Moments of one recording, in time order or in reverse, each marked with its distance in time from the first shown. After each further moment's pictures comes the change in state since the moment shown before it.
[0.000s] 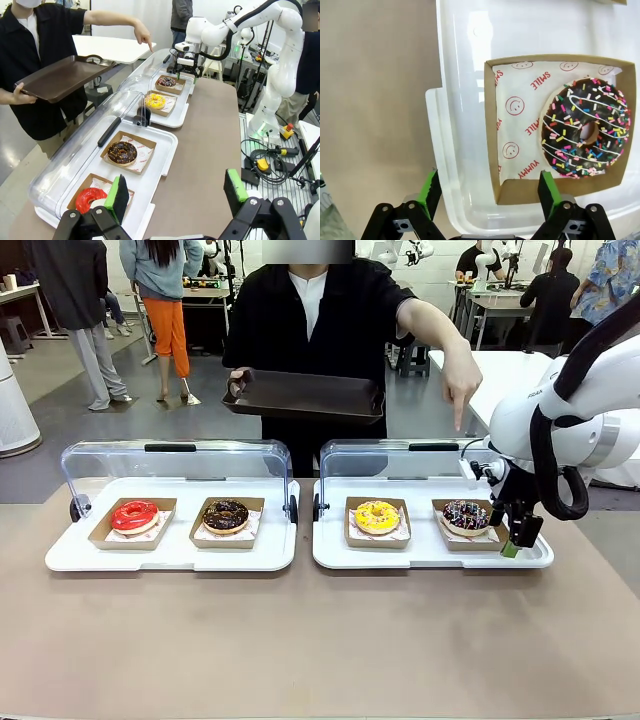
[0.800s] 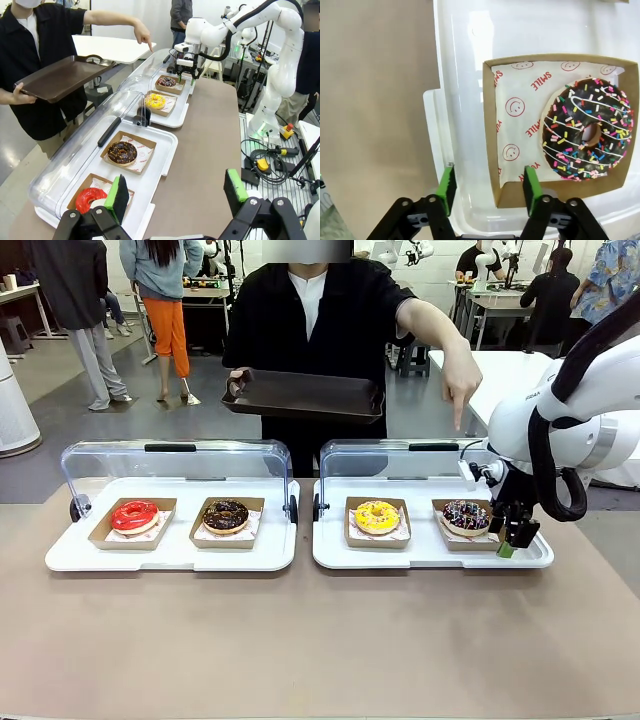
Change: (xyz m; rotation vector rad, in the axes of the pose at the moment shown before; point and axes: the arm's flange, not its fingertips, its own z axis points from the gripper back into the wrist) left arm 0.000 0.000 0.000 0.000 0.000 0.000; right arm 0.000 -0.001 -0.004 0.007 0.001 -0.005
